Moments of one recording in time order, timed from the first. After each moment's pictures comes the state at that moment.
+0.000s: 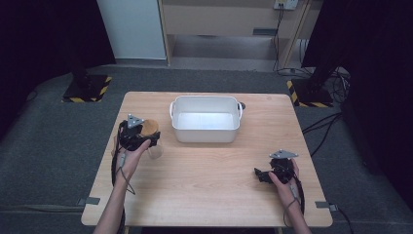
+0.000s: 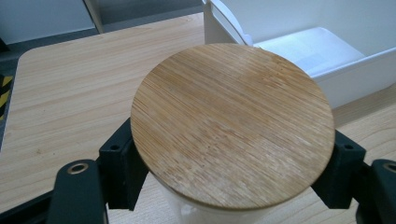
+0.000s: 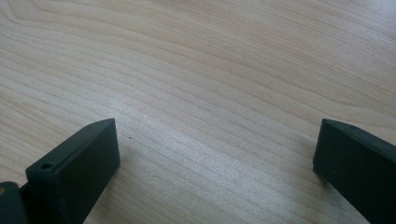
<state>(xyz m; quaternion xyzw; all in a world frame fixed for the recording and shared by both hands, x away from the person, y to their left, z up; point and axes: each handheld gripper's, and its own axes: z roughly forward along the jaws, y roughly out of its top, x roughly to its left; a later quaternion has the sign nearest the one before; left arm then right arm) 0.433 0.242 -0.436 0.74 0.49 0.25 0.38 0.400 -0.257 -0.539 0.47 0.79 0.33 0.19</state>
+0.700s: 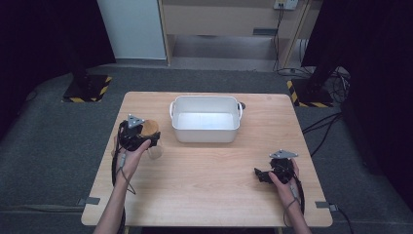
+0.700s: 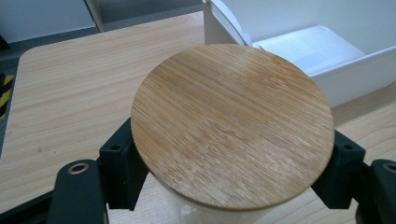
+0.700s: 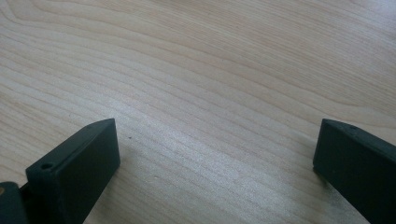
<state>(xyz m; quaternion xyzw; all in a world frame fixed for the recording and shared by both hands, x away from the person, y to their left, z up) 0.431 0.241 -0.435 0.74 0.50 0.25 0.38 0.400 -0.257 -0.539 0.47 0.79 0.33 0.19</state>
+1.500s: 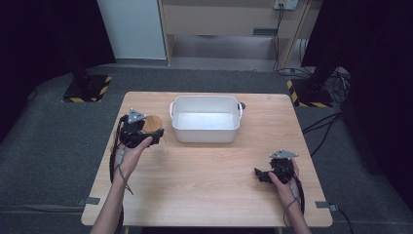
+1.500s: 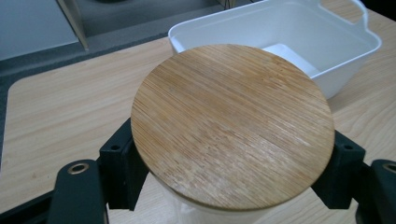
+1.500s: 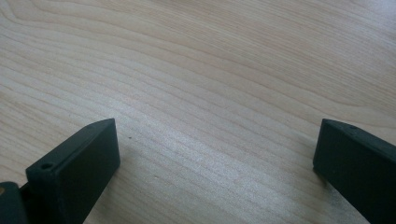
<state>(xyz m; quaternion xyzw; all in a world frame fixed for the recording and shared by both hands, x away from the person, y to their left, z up) 0.416 0.222 -0.384 0.76 0.46 0.24 0.39 0.400 -0.257 -0.539 0.47 0.79 0.33 0.19</state>
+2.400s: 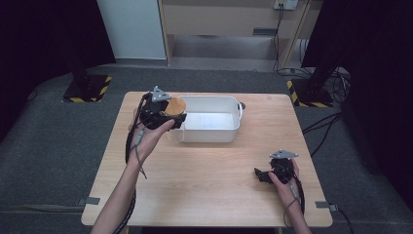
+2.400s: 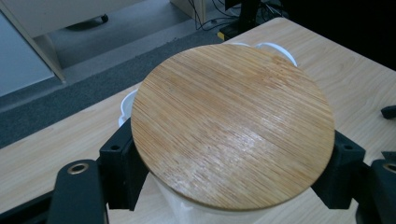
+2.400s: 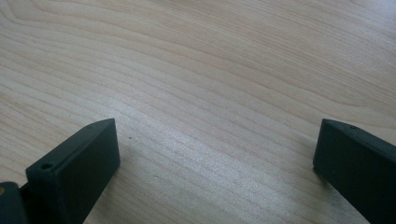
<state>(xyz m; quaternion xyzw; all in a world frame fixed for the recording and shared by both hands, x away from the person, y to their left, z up) 0.442 0.154 -0.320 0.79 0.40 0.24 0.40 0.400 -0.257 -0.539 0.47 0.79 0.33 0.19</state>
